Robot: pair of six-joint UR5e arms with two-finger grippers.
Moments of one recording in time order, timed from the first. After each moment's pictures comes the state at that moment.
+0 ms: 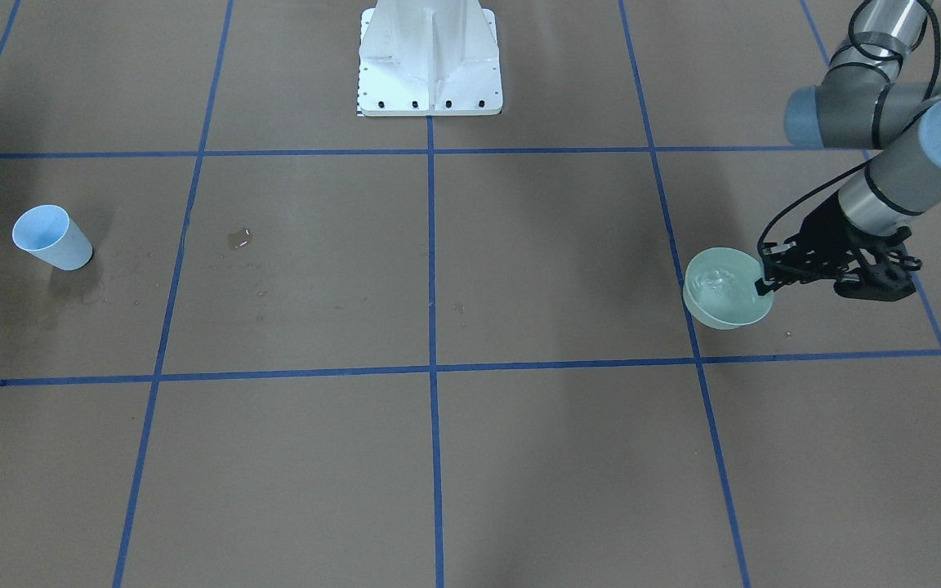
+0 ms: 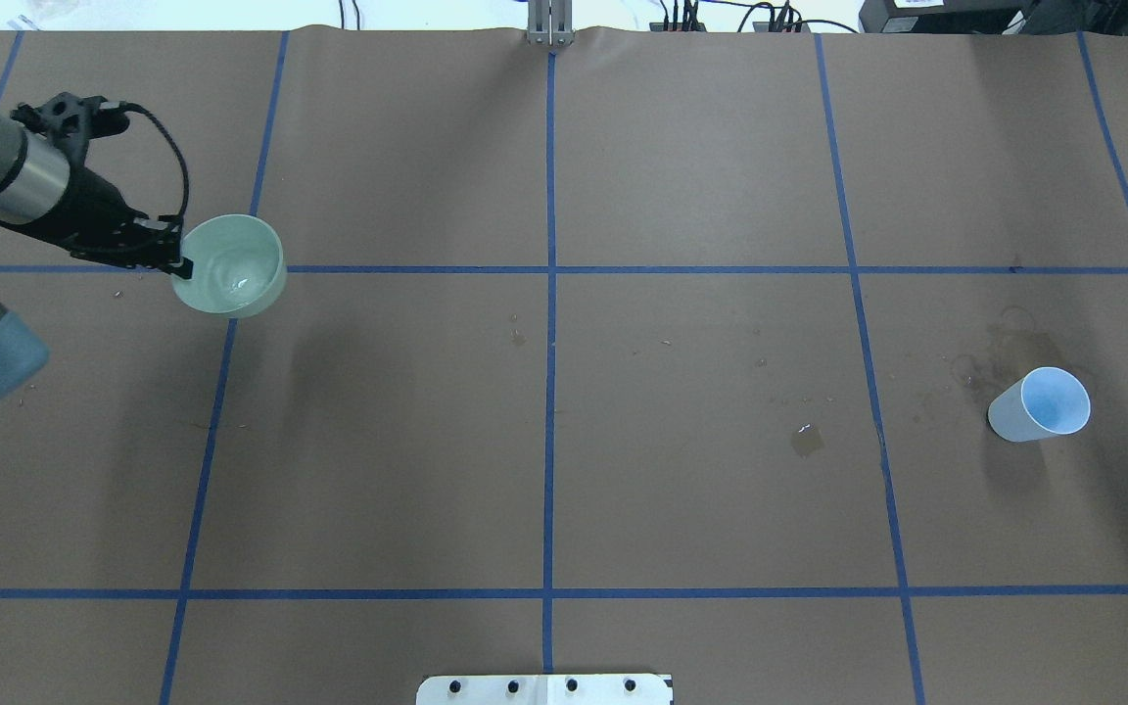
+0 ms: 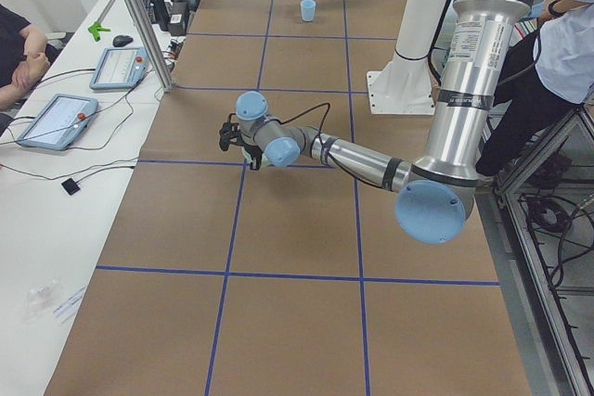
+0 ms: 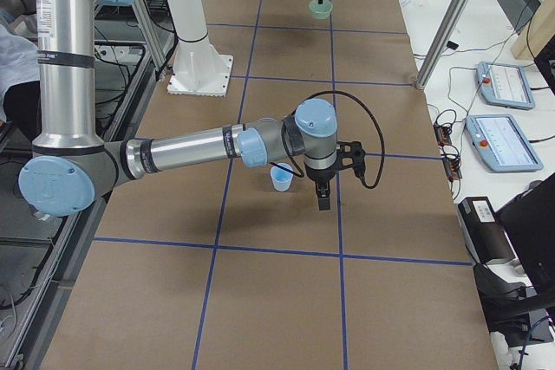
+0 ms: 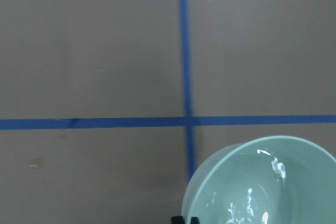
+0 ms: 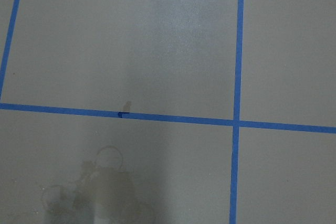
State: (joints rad) left arm -1.05 -1.71 -1.65 -2.04 -2.29 -0.78; right arm 1.49 -1.62 1.84 -1.47 2.33 0.22
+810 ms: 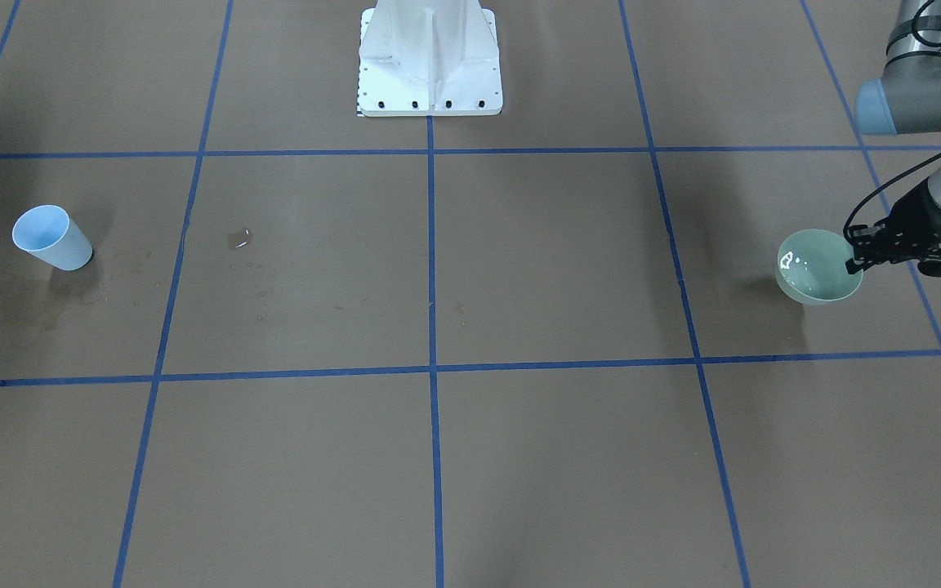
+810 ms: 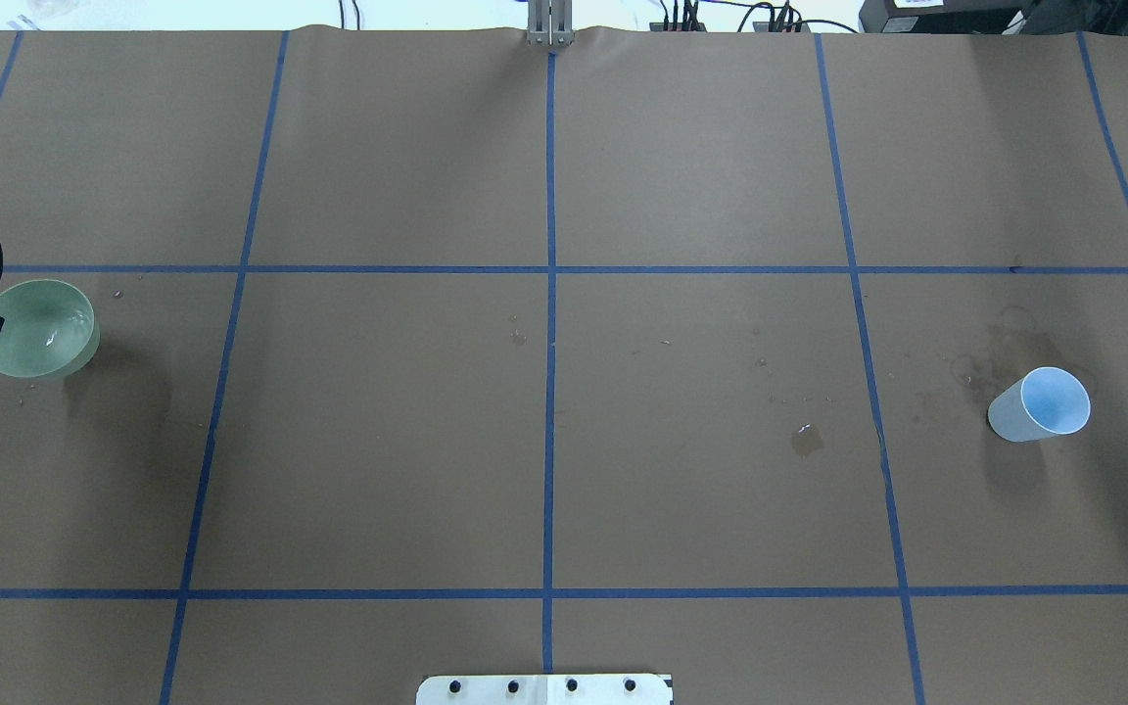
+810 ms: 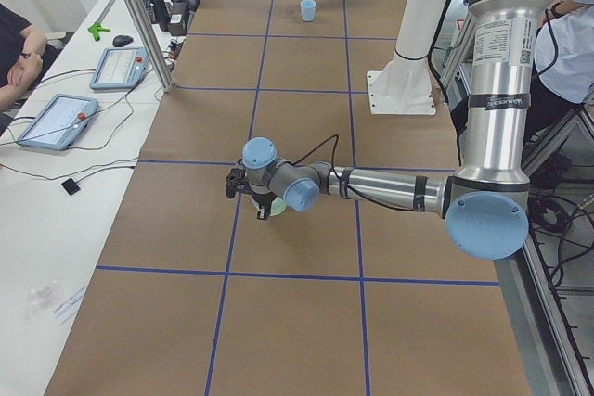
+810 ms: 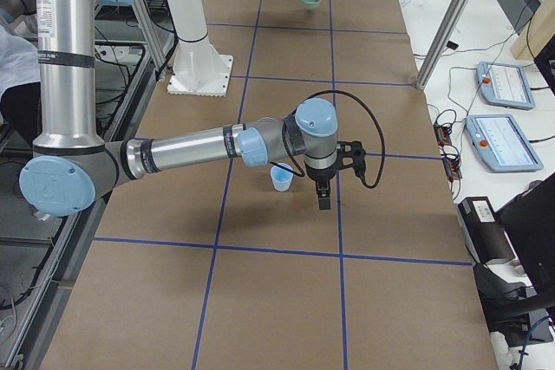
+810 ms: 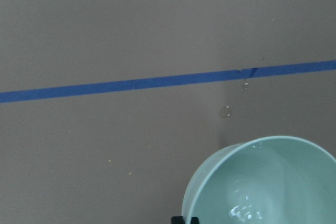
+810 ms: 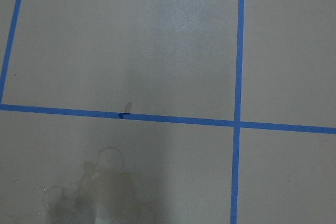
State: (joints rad) left arm -1.12 -1.57 -1.59 -2.05 -2.29 -0.56; right arm 1.49 -1.62 1.83 -1.47 2.33 0.22
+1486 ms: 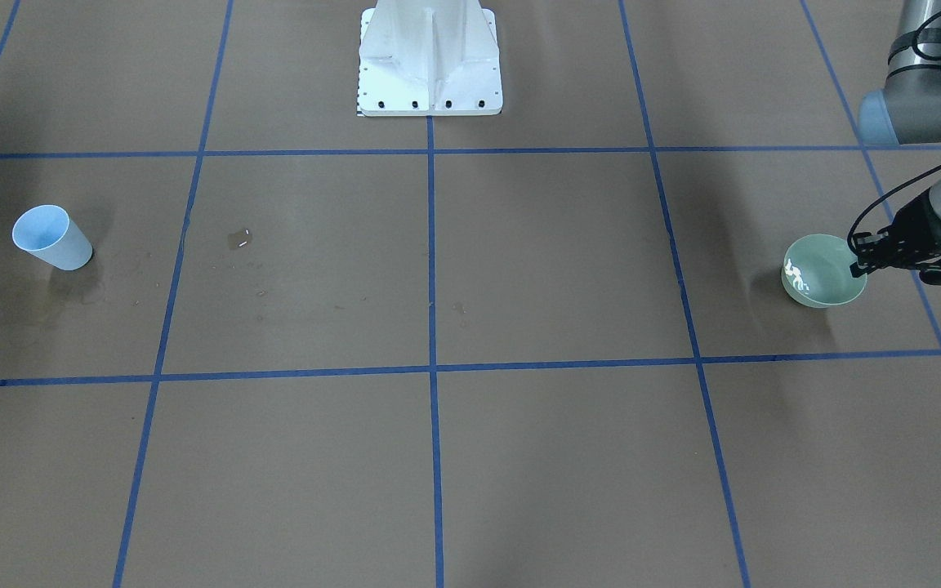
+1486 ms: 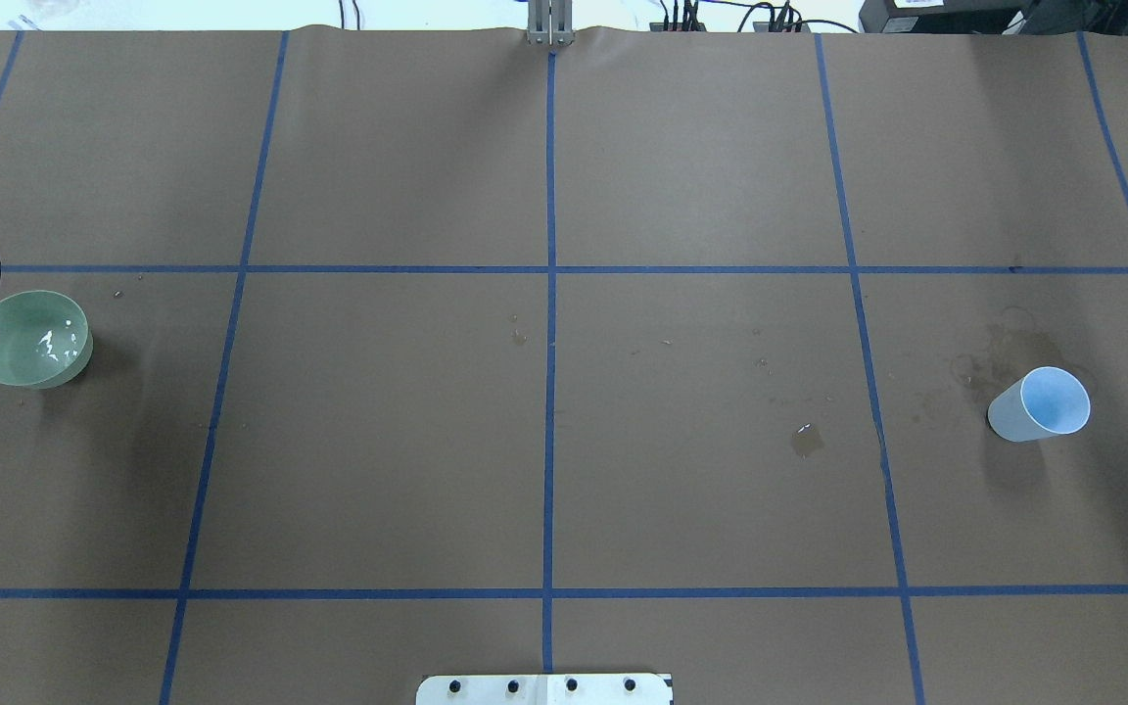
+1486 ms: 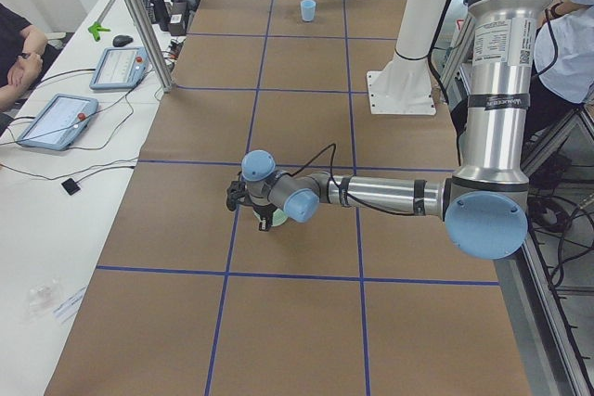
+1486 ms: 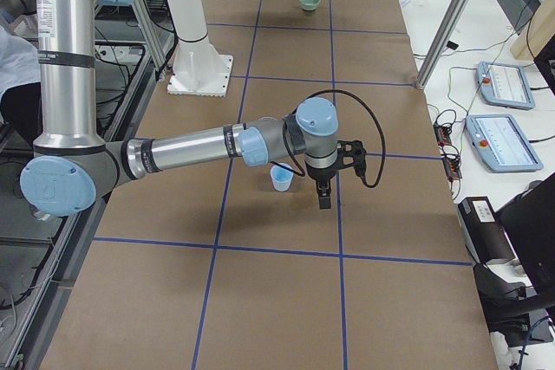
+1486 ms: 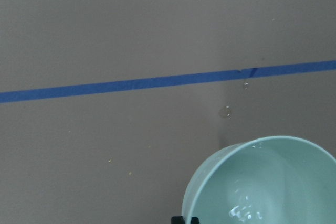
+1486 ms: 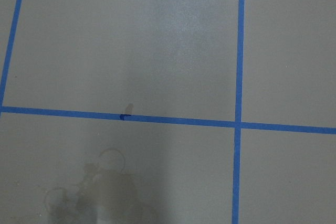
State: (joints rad) left arm -1.12 -1.58 -1.51 -2.11 -2.29 -0.56; right arm 1.49 -1.61 1.83 -1.47 2.33 0.23
